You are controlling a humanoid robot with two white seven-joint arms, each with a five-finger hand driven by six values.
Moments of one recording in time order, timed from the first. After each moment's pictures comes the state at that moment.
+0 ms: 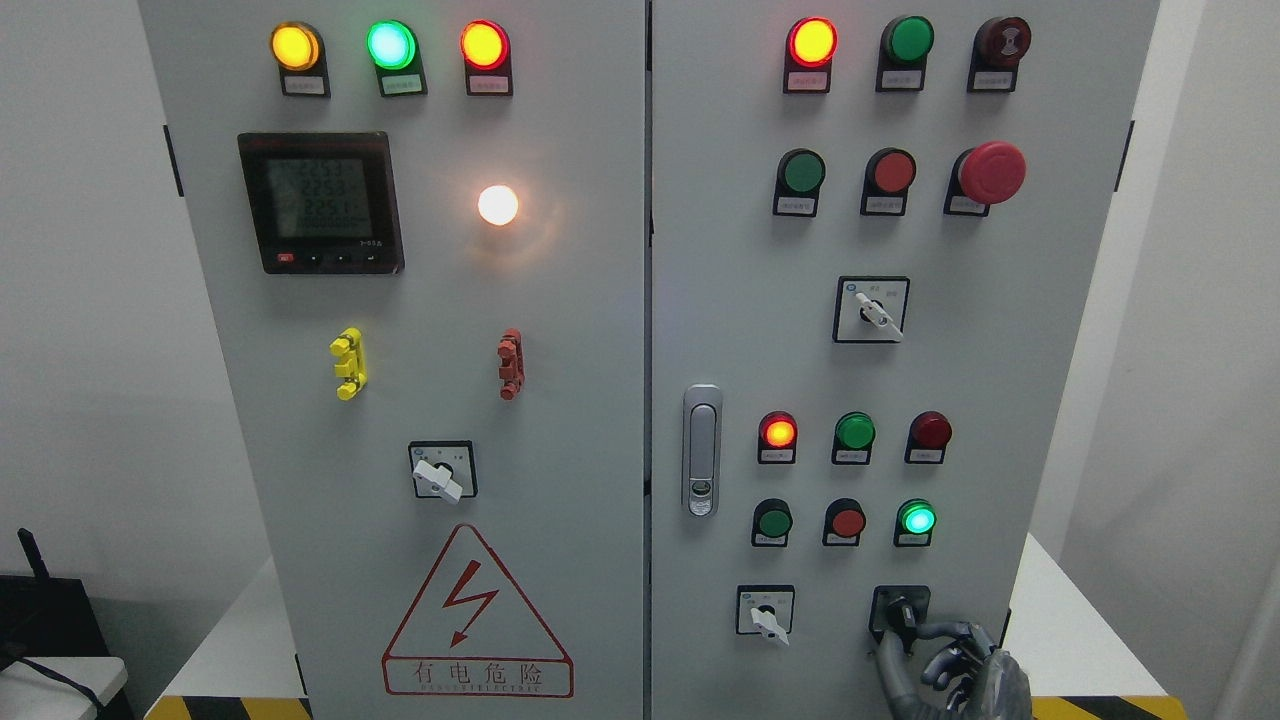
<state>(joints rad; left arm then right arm) 0.00 -0.09 0.08 0.06 0.00 -0.16 0.05 -0.23 0.14 0.00 -1.54 0.41 0.07 -0.45</state>
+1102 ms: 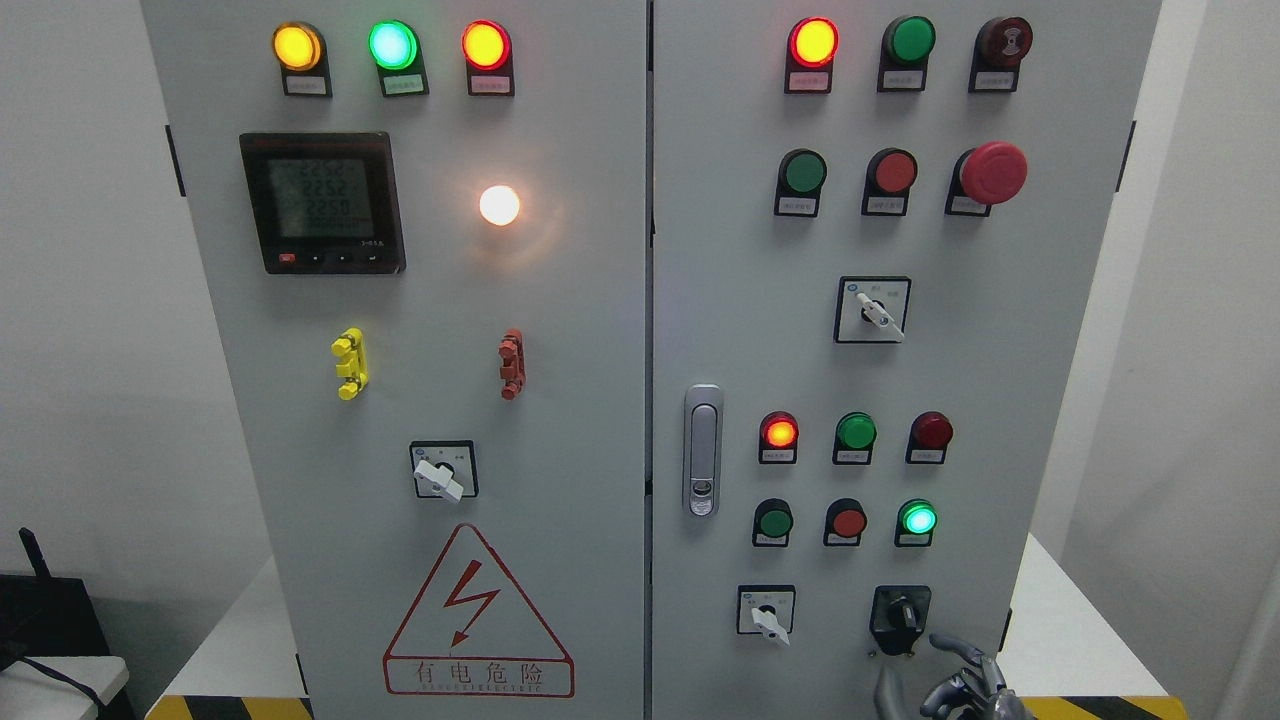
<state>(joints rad) 0.00 -0.09 0.08 0.06 0.00 -0.16 0.05 -0.10 0.13 0.01 -1.57 0.41 -0.12 -0.45</state>
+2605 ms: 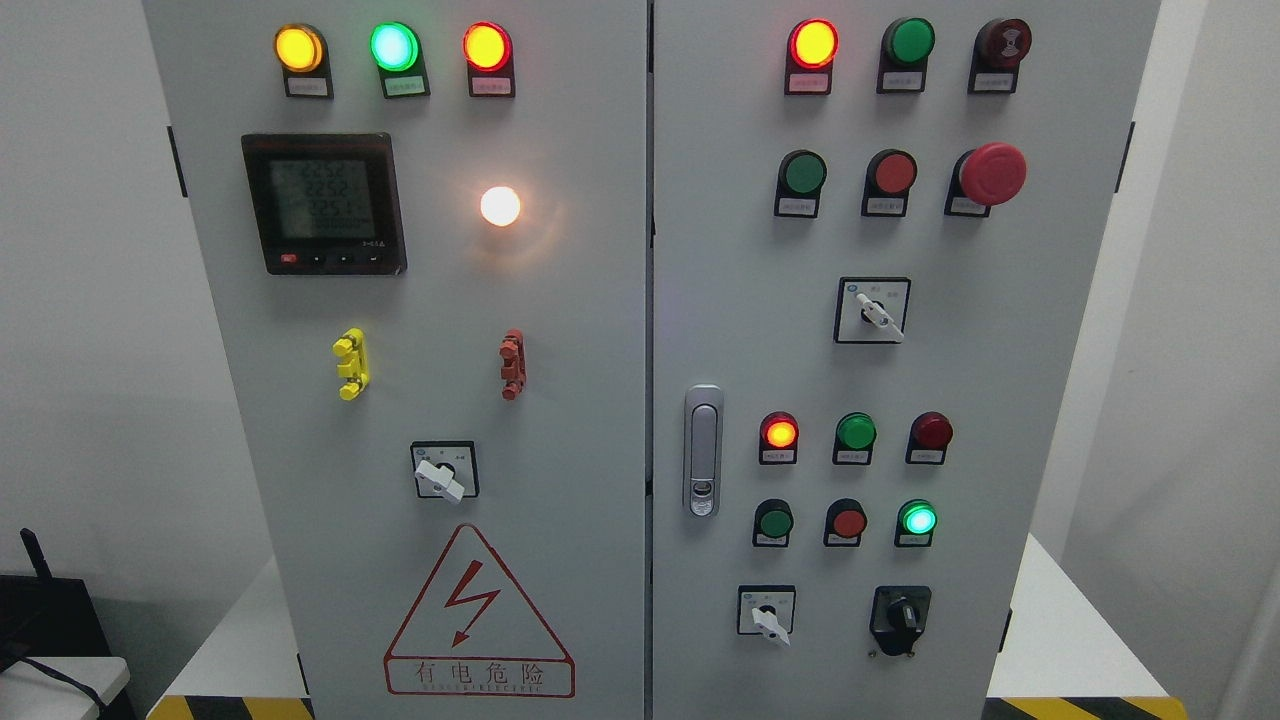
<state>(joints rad) 0.00 -0.09 0.08 0.06 0.00 -0.16 0.05 0.29 0.03 0.04 -1.74 0.19 -0.50 -0.13</state>
